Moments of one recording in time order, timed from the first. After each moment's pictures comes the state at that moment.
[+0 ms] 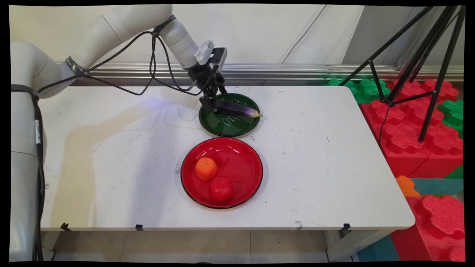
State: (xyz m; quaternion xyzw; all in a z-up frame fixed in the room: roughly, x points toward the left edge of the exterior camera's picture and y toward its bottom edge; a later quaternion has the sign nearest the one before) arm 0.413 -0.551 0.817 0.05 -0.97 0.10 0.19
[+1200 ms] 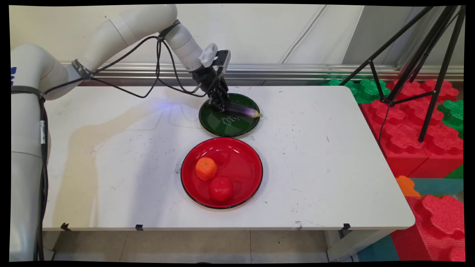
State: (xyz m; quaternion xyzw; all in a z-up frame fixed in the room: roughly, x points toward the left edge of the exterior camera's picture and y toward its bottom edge) arm 0.407 -0.561 0.803 0.07 -0.97 0.10 0.20
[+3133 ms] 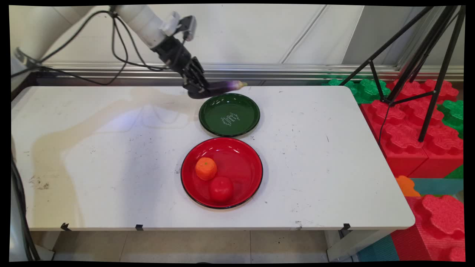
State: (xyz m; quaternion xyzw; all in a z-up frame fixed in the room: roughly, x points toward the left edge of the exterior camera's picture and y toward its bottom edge) arm 0.478 -0.492 0.893 0.16 -0.95 0.10 0.26
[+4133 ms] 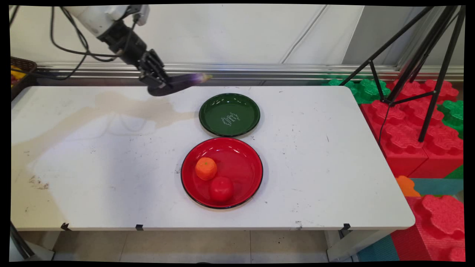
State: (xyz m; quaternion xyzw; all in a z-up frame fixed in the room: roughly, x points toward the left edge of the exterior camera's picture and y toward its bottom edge) arm 0.548 -0.407 0.947 0.24 -0.94 0.09 0.25
